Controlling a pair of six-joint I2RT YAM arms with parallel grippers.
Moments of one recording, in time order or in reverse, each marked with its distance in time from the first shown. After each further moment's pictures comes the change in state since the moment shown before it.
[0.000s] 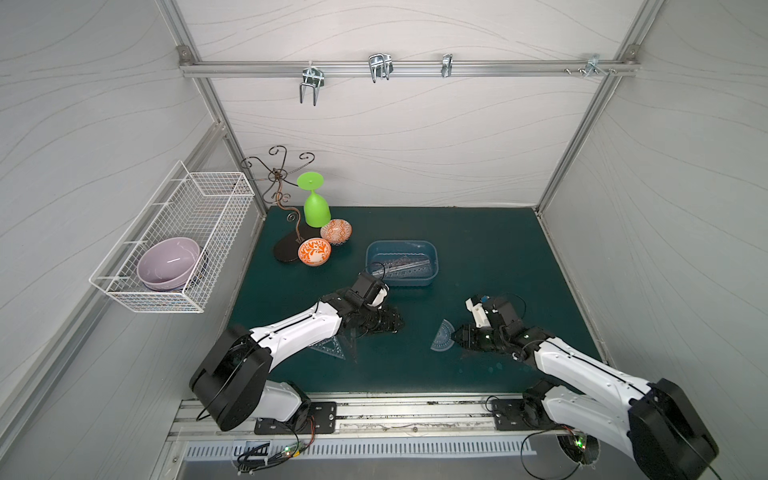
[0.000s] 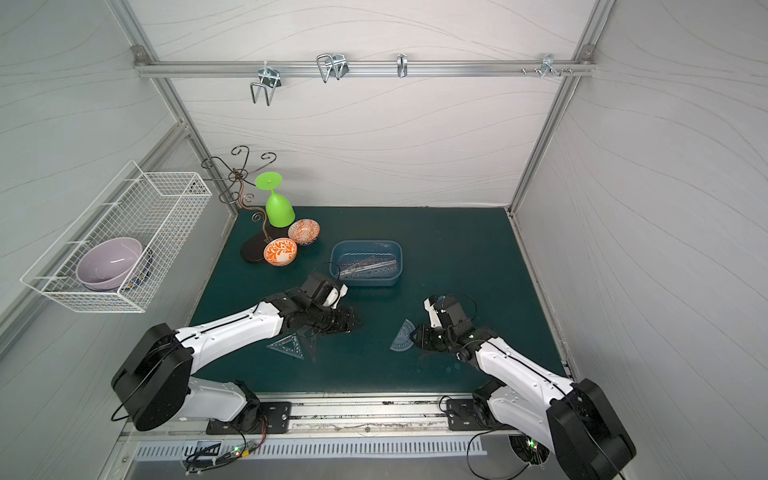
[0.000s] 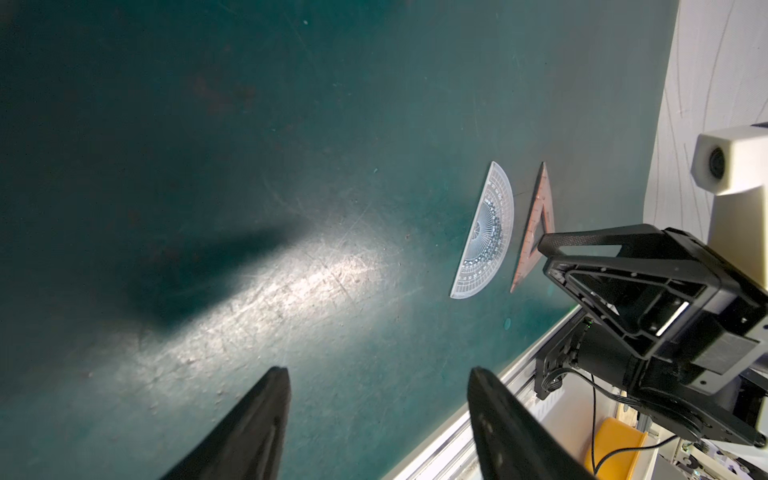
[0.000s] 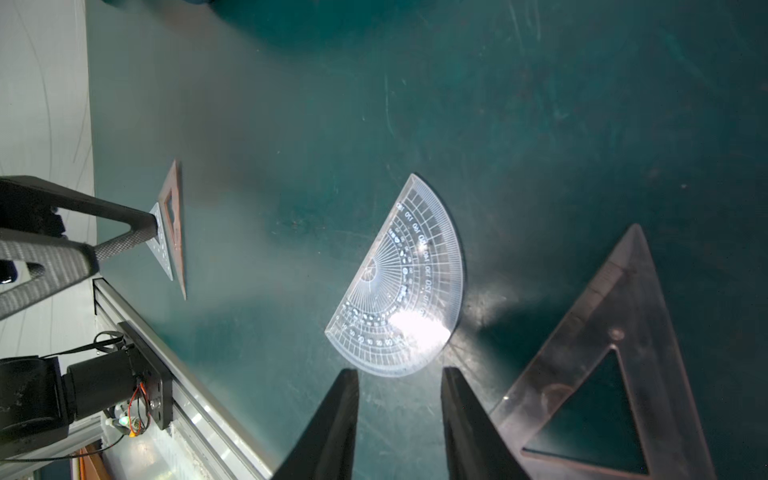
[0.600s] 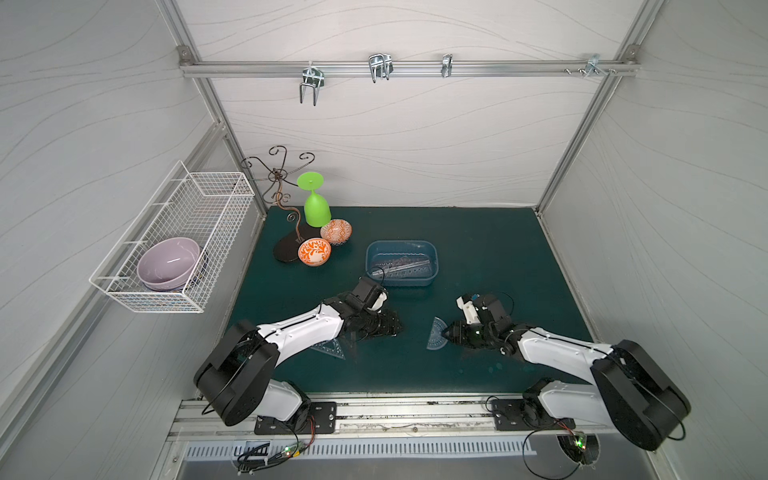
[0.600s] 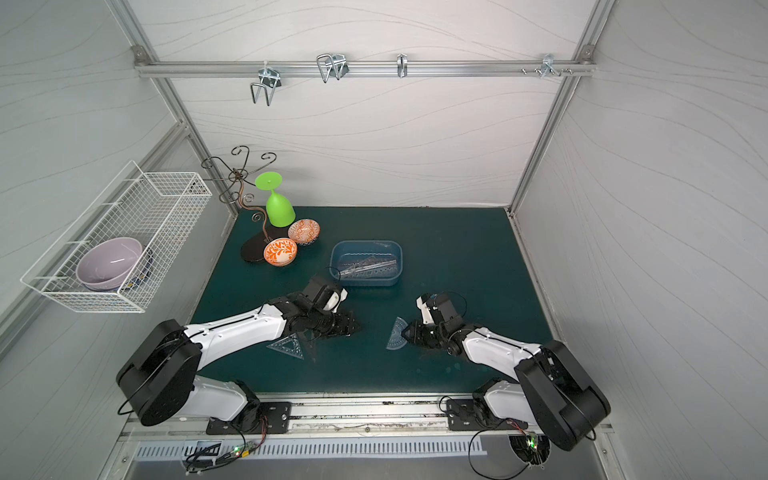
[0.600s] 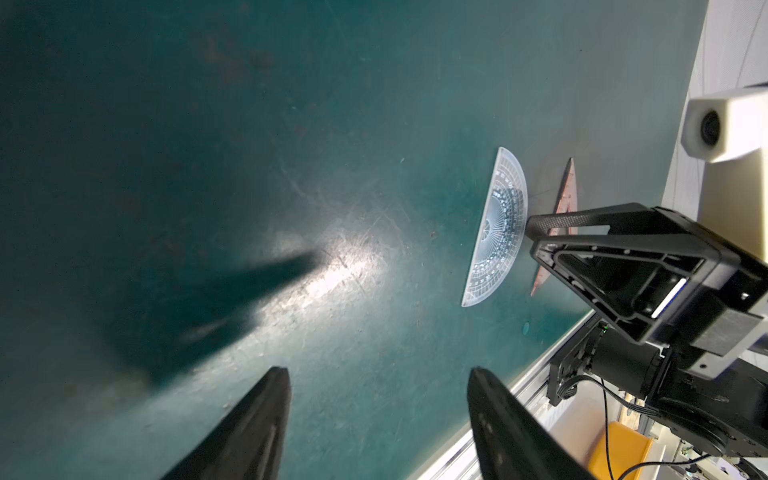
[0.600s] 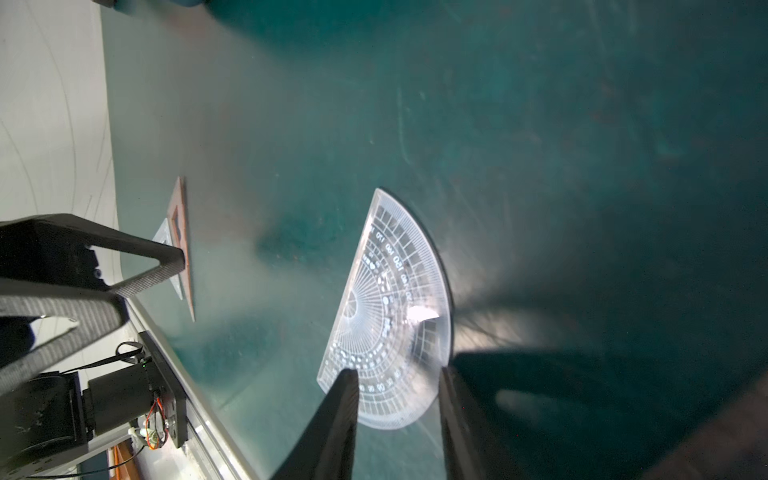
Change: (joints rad) left arm 0.000 0.027 -0.046 0.052 0.004 -0.018; right arm 0.016 0.259 0.009 0.279 -0.050 0.045
